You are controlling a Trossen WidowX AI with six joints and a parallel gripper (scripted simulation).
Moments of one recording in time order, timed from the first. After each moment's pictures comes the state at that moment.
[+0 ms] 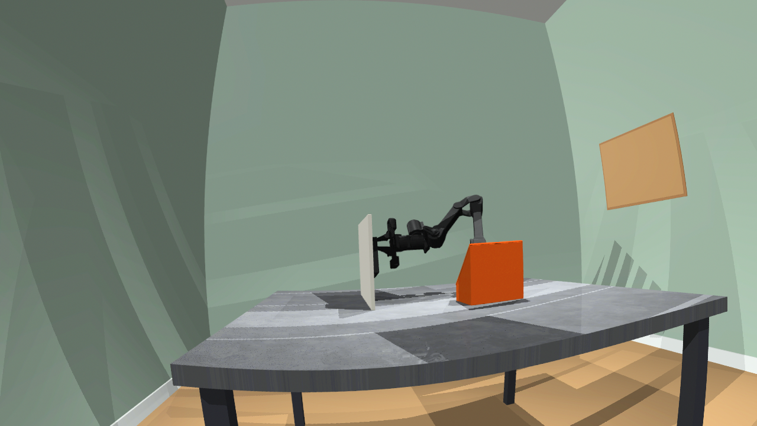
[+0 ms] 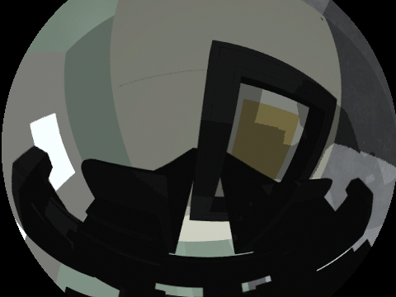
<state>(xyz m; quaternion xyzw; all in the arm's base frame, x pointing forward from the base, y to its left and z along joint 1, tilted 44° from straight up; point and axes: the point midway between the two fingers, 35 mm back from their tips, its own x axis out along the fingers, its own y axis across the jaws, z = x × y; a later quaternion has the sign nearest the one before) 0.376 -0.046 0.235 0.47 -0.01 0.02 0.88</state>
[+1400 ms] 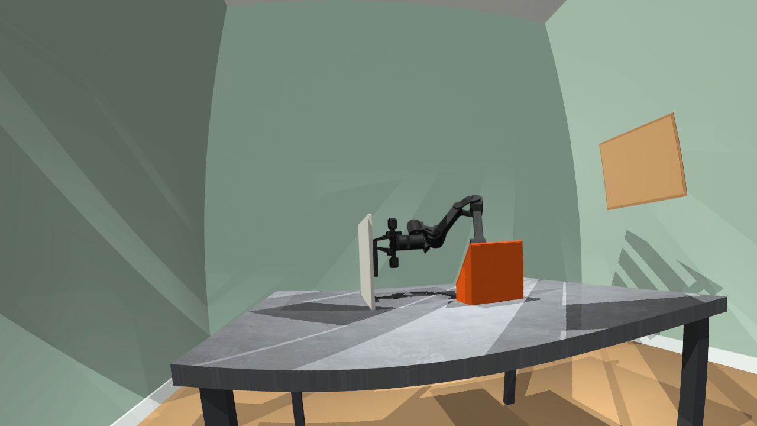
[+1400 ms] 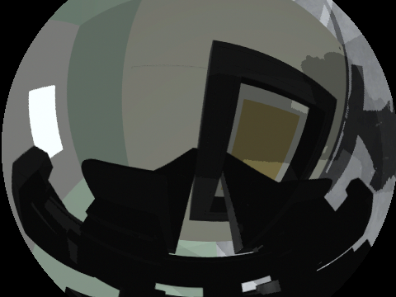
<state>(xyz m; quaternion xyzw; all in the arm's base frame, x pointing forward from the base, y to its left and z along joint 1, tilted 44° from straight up) 0.376 -0.045 0.235 0.39 -0.01 0.02 0.92</state>
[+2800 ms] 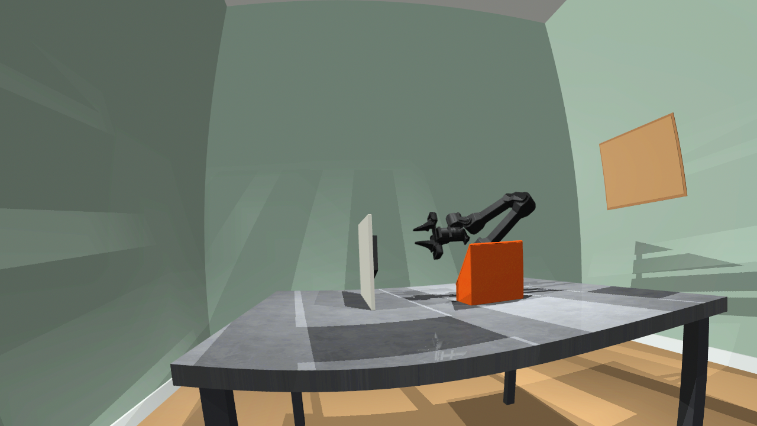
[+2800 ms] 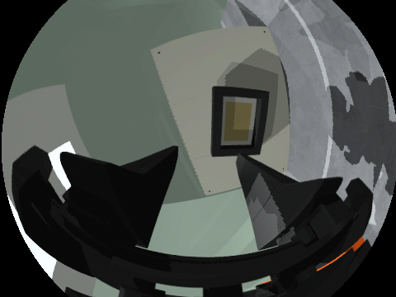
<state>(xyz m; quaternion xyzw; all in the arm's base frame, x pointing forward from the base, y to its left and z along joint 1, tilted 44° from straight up) 0.203 -0.046 0.260 0.57 0.00 0.02 0.82</state>
